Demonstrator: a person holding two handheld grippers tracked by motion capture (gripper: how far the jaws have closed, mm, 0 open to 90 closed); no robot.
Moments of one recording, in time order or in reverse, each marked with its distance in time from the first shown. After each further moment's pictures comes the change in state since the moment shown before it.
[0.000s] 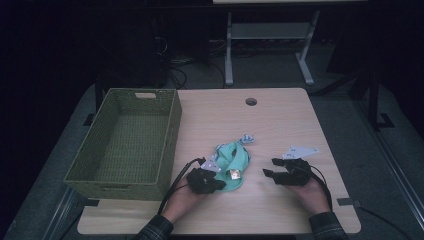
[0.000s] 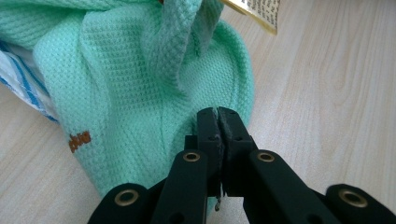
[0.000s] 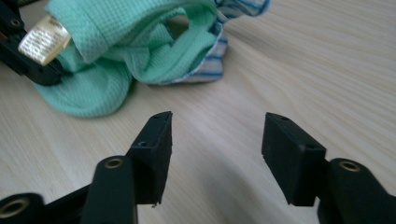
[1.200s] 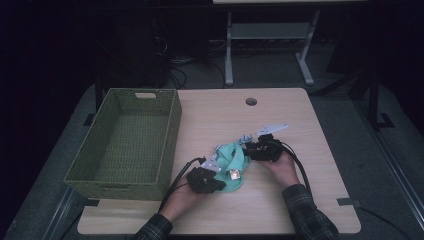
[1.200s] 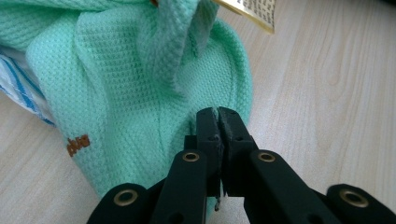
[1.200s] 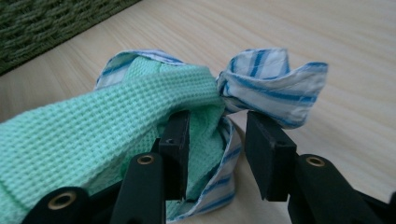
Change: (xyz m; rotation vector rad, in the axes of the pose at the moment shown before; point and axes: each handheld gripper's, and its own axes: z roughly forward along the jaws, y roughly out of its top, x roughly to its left) left arm 0.002 0.001 0.000 0.008 -0.028 -0.002; right arm -0.013 0.060 0.077 0.012 0.117 0.052
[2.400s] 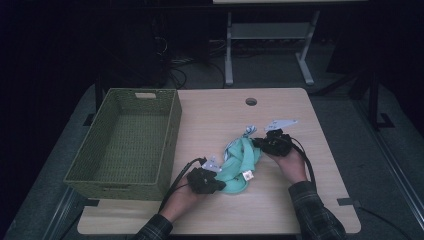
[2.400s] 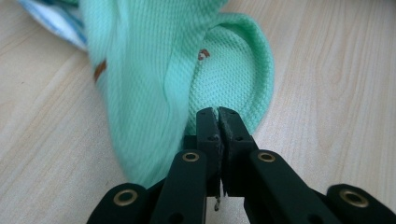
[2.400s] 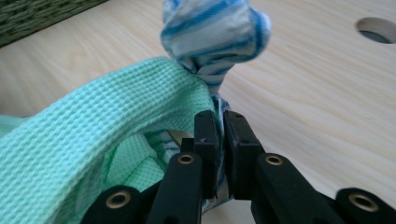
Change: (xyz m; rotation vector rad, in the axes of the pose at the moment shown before) left arm -0.002 0.001 0.000 0.016 0.014 0.023; right arm -0.012 0.008 -0.031 -0.012 -0.151 -0.041
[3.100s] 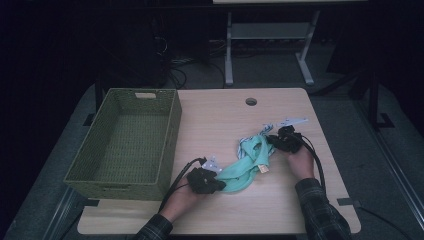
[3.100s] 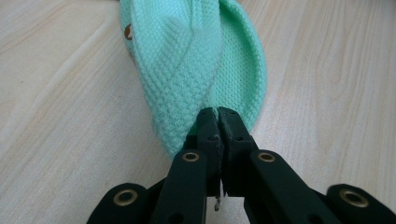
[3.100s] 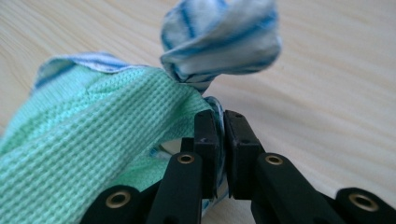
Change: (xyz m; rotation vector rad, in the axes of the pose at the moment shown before) left arm 0.000 0.000 0.000 -0.008 -0.002 -0.009; right arm -0.047 -0.024 0.009 0.055 -0.125 0.095
